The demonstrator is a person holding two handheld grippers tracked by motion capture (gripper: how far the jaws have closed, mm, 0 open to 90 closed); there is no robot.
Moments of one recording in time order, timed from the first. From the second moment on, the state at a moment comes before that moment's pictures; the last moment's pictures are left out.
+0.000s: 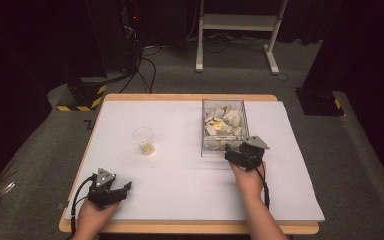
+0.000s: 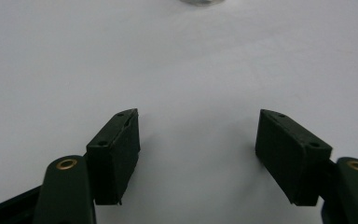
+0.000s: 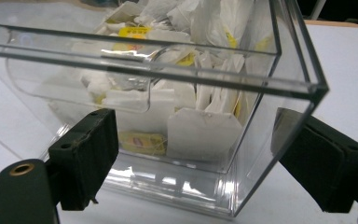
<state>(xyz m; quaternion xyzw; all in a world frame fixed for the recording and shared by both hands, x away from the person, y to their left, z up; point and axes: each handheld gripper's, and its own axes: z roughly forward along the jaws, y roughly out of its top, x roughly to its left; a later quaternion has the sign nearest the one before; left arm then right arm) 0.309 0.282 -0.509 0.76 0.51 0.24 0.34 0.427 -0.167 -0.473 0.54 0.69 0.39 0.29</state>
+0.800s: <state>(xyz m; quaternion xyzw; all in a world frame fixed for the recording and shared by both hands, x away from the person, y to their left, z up) 0.308 0.281 -0.509 0.75 0.51 0.24 0.34 0.363 -0.199 -0.474 0.50 0.71 0.41 0.29</state>
